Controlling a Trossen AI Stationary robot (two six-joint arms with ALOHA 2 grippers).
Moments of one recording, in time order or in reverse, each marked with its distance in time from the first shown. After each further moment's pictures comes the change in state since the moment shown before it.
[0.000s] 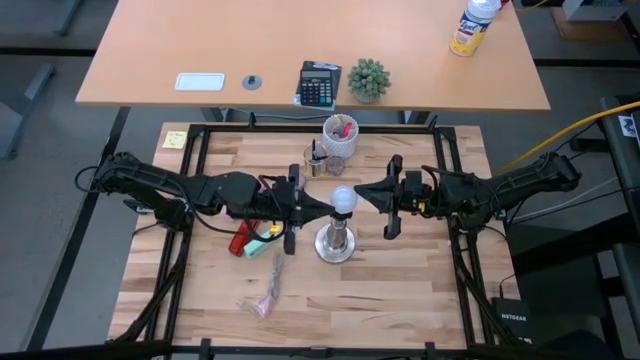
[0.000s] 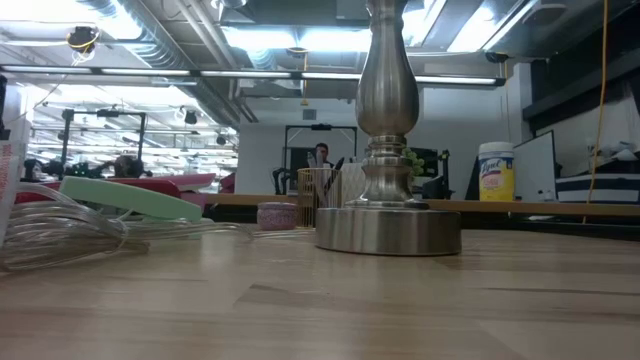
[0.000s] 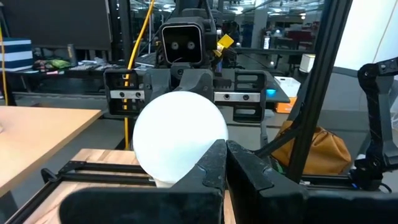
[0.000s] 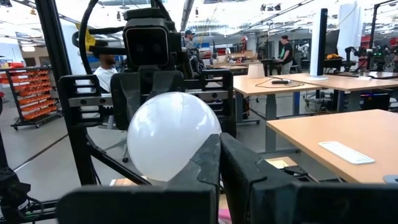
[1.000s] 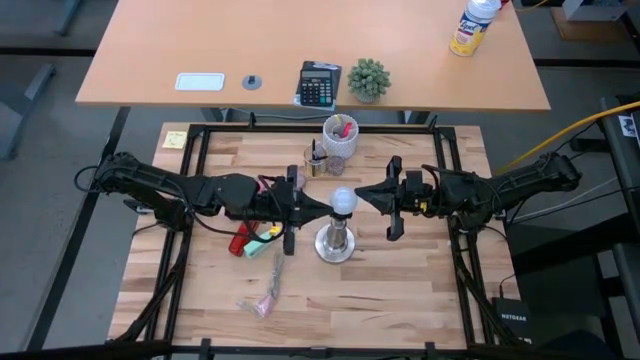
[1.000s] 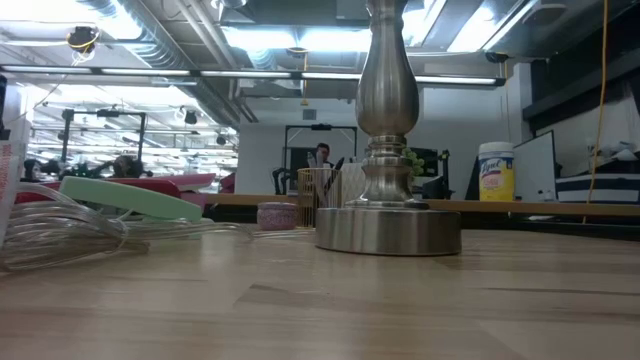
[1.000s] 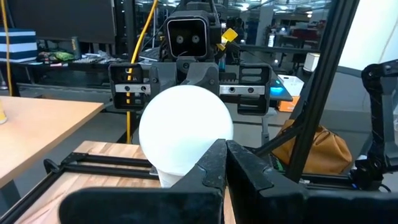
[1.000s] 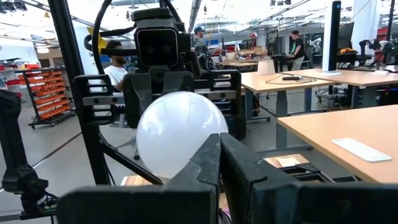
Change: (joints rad) left arm -0.002 -0.002 0.001 -0.028 -0.031 -0.032; right arm 0.000 -0.007 0.000 -0.025 -0.045 0.034
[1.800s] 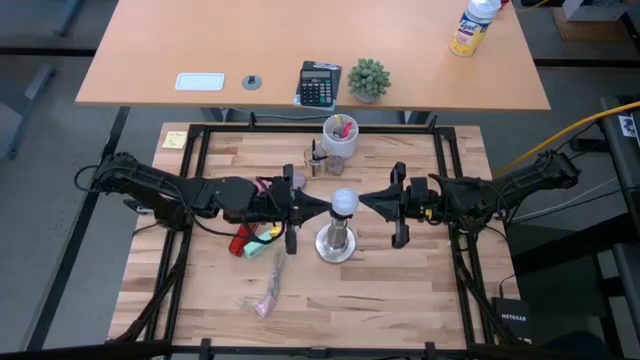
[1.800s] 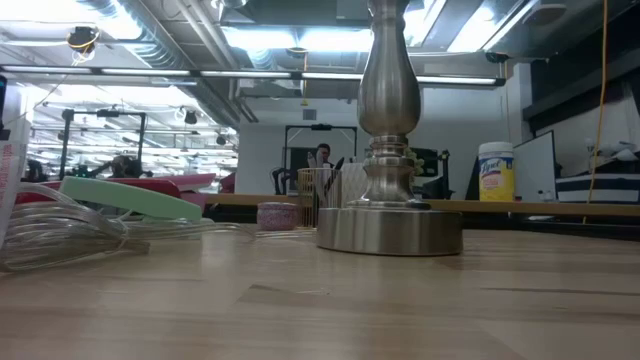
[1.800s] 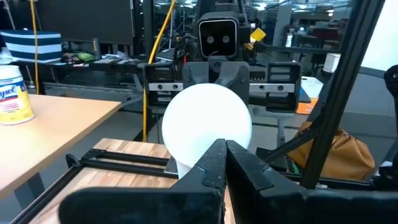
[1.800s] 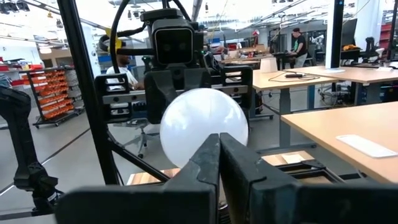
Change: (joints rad) left arm -0.024 0.000 0.000 -0.003 -0.091 0.004; right arm 0.074 -0.011 0.000 -0.011 0.068 0.008
